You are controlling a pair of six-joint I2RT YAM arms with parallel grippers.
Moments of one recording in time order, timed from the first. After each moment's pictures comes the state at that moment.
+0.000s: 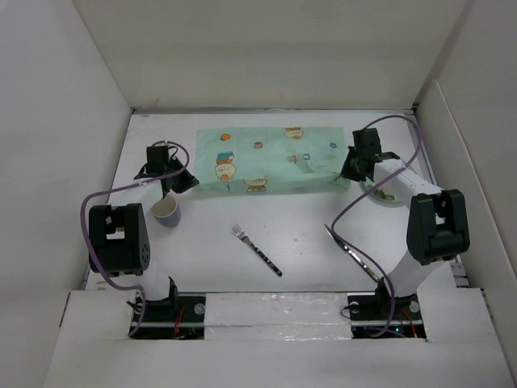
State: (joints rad) left arm 0.04 1.58 0.93 -0.17 0.26 -0.65; right arm 0.16 1.68 1.19 -0.38 0.12 0.47
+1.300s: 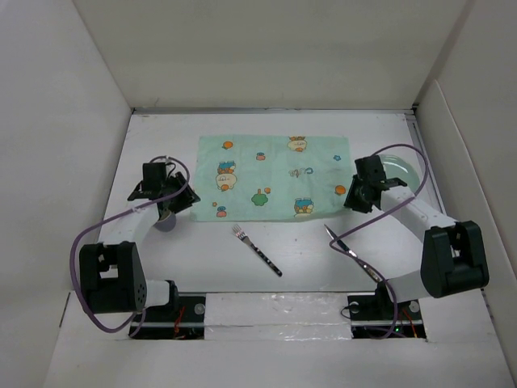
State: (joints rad) left arm 0.02 1.31 0.73 -0.32 0.25 -0.53; right arm 0.20 1.42 0.85 -0.48 0.14 0.55
